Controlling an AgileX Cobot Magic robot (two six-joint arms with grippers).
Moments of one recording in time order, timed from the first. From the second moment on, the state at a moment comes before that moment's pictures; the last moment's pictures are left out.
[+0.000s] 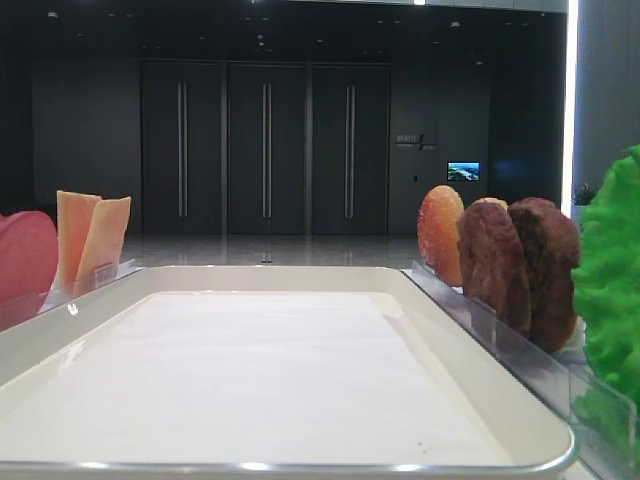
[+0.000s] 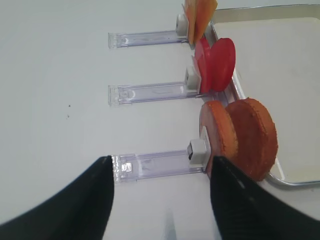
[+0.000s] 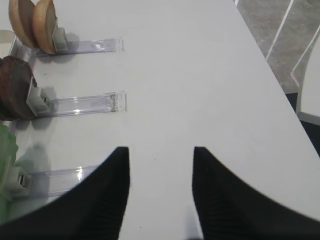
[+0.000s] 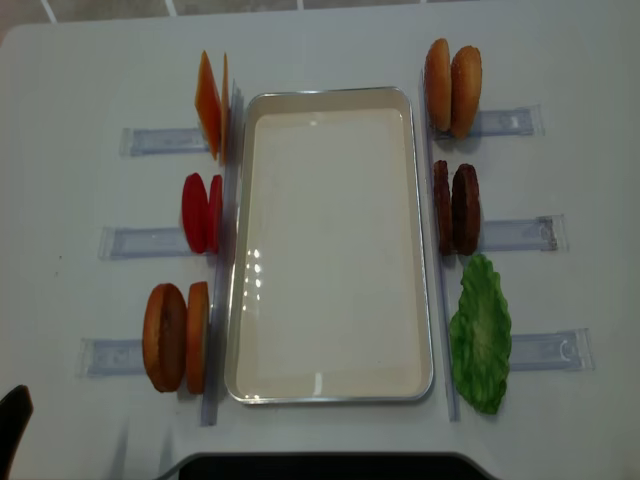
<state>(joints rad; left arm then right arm) -0.10 -0.02 -0.47 0.05 1.11 -0.02 -0.08 -0.01 -0.51 0.02 1.13 -0.04</state>
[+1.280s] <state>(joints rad) -0.10 0.40 -0.62 0.08 1.20 -0.14 -0.08 -0.01 -0.51 0.02 1.13 -0.04</state>
